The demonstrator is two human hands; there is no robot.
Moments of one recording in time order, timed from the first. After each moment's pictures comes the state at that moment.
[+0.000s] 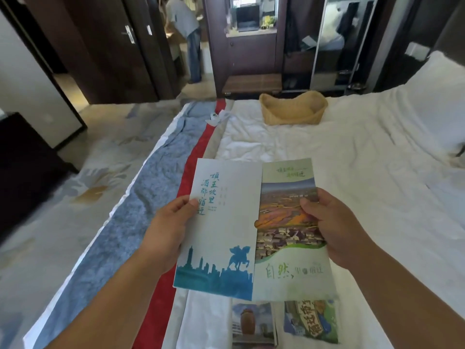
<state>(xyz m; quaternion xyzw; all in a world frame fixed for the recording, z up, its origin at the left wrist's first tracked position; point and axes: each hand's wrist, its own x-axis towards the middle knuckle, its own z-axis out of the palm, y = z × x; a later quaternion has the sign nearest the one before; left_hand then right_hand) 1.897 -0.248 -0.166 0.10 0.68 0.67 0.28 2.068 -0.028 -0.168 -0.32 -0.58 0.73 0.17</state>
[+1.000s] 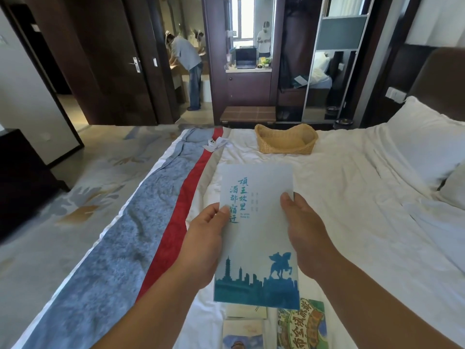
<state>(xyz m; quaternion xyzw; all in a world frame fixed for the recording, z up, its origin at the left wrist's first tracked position) 1.941 -0.197 -0.135 0.13 0.60 0.73 0.30 2.038 -0.054 -0.129 -0.27 -0.57 0.74 0.23</state>
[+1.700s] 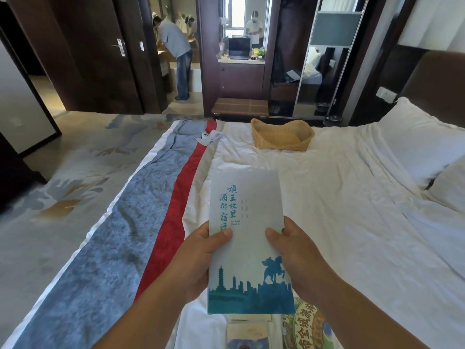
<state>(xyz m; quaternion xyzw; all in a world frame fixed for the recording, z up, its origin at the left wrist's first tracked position) 1.879 -0.235 -0.170 0.14 0.51 0.71 0.46 2.007 -0.096 -0.149 -0.29 -0.59 0.74 0.14</state>
